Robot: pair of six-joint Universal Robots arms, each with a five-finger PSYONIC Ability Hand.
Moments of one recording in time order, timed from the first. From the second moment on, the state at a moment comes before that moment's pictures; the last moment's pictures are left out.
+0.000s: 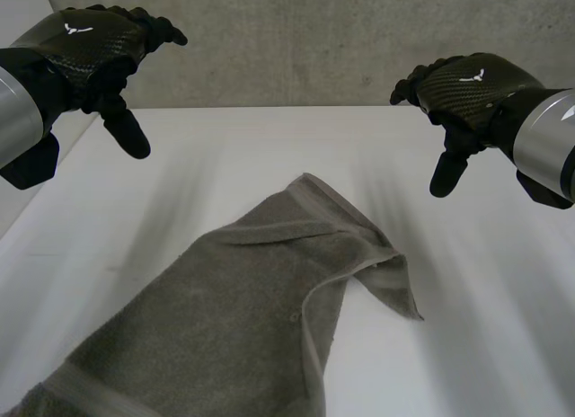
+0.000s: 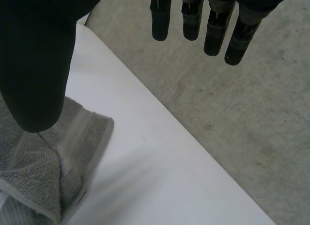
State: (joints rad) left arm 4.38 -1.62 -1.19 2.73 -1.38 3.37; right arm 1.95 -1.41 1.16 0.48 1.39 2.70; left_hand 0.20 0.20 0.20 0.20 0.03; right_hand 0.20 0.23 0.21 0.23 0.07
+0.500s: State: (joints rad) left arm 4.37 -1.67 -1.21 2.75 -1.42 3.36; right arm 1.98 -1.06 1.32 0.22 1.40 2.63; left_hand 0.20 0.20 0.20 0.20 0.03; right_hand 0.20 0.23 0.21 0.23 0.07
